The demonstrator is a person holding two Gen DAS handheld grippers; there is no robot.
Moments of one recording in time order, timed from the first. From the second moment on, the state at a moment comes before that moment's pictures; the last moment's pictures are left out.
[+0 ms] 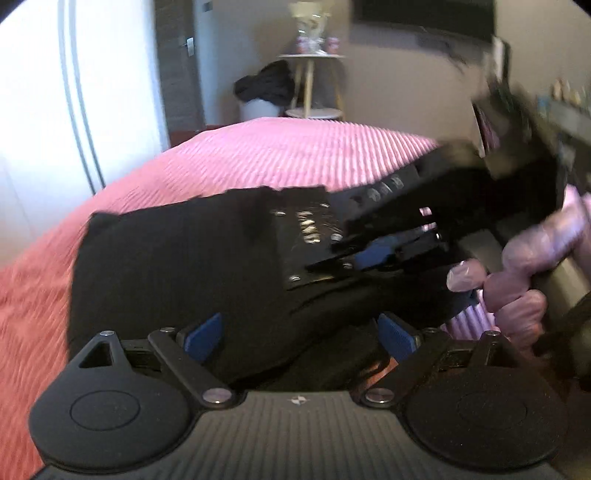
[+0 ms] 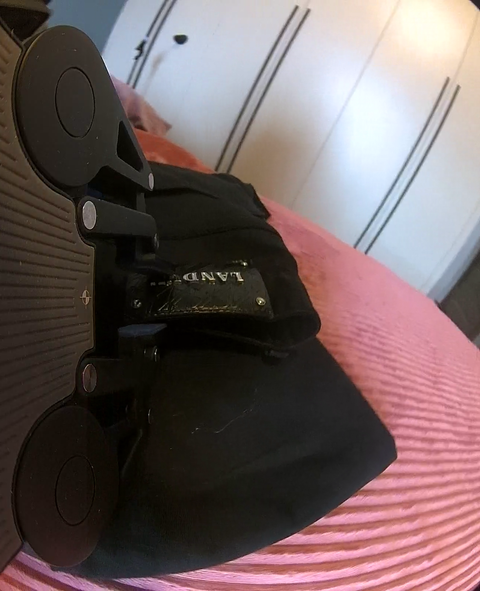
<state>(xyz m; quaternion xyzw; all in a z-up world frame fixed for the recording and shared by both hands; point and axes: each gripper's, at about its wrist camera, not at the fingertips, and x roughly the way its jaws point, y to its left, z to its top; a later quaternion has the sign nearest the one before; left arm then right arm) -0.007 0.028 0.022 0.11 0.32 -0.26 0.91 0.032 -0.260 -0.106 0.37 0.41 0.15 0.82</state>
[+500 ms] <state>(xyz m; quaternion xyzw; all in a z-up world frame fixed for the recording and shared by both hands) 0.005 0.150 0.038 0.06 0.35 0.01 0.93 -0.007 -0.260 -0.065 0.33 0.36 0.10 0.87</state>
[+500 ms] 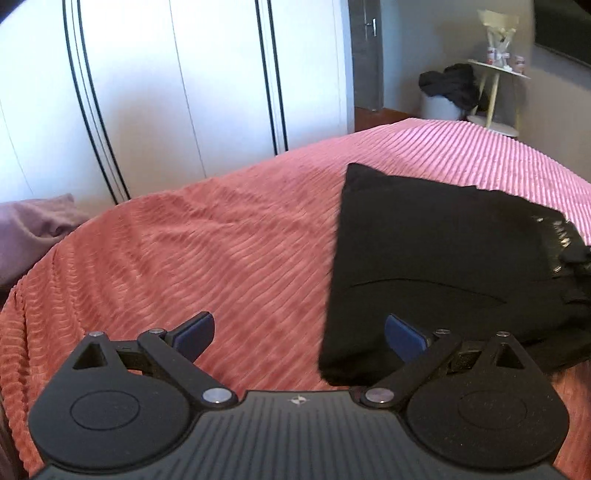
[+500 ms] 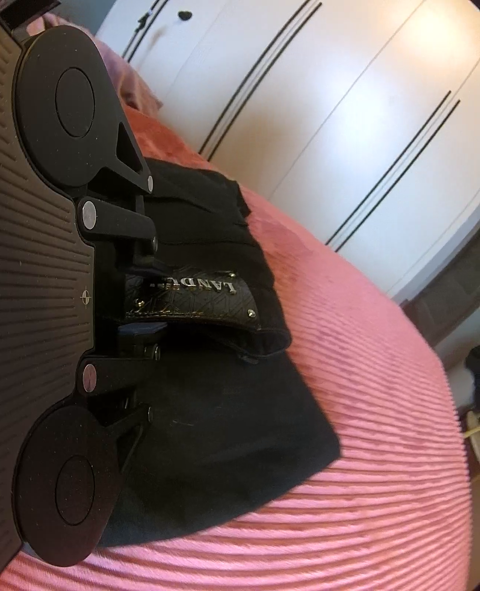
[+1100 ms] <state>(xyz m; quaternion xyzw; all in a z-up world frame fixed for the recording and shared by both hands) 0.033 0.171 0.014 -0.06 0.42 0.03 0.90 -0.043 -0.306 -0.092 0.44 0.40 0.10 0.80</state>
